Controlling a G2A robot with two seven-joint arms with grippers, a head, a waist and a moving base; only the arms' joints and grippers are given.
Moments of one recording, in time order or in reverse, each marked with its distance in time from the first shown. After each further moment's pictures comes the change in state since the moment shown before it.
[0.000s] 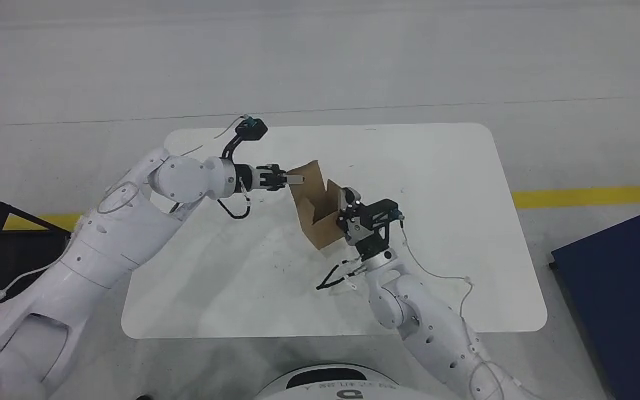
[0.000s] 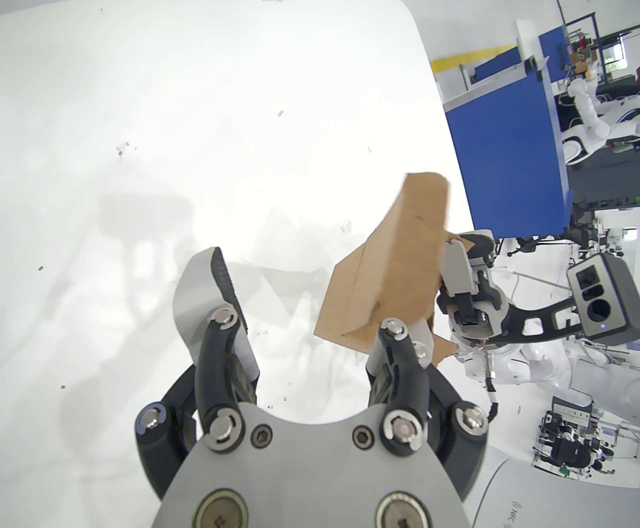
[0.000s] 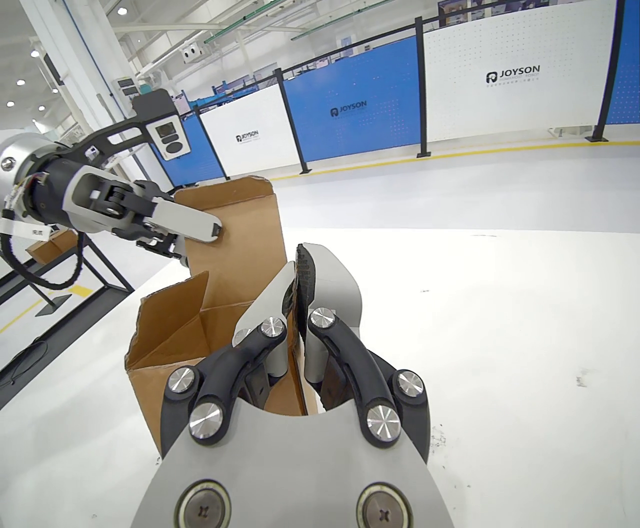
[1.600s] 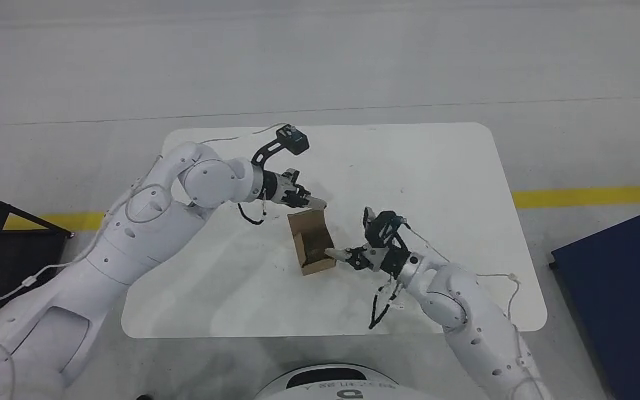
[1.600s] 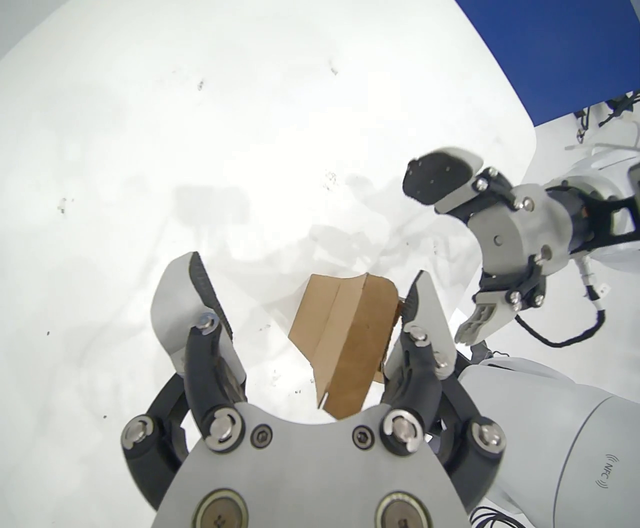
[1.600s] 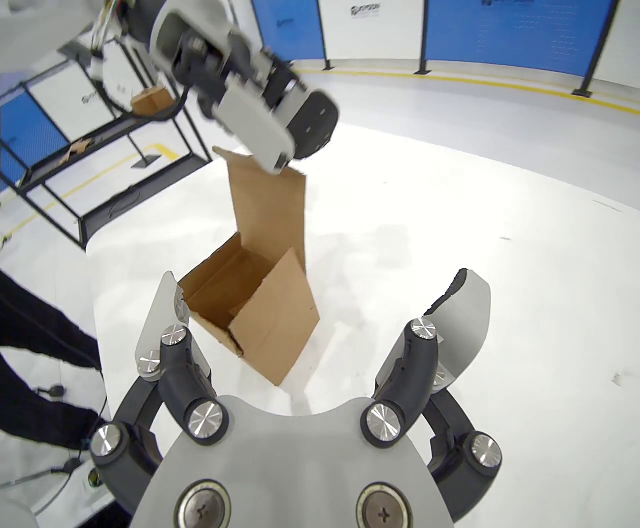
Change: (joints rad) left arm 0.002 -0.066 -0.035 -0.112 0.264 -0.125 -0.176; right arm -0.124 0.084 0.273 -0.147 -0.097 -0.644 0.500
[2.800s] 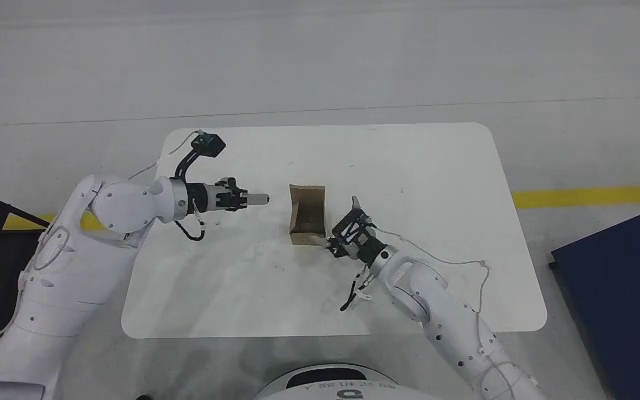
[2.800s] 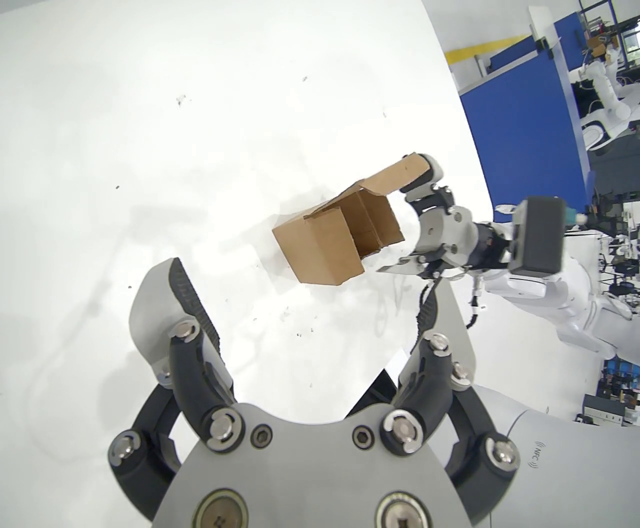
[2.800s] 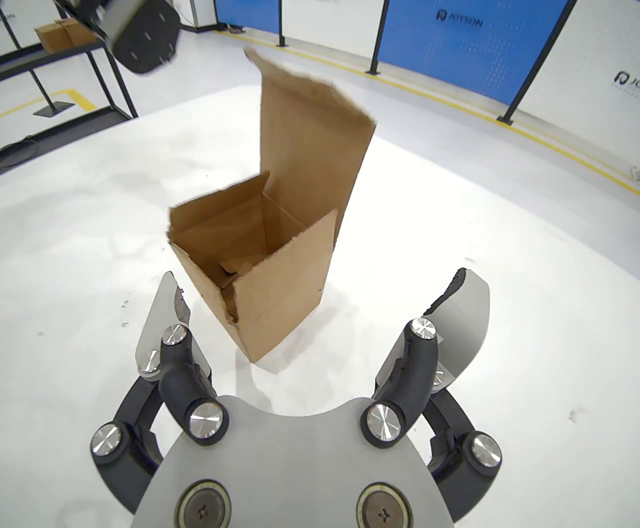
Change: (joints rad) left arm 0.428 0.148 -0.509 -0.154 -0.125 0.068 -0.051; right arm 0.081 -0.030 -0.139 0.045 -0.238 0.267 -0.135
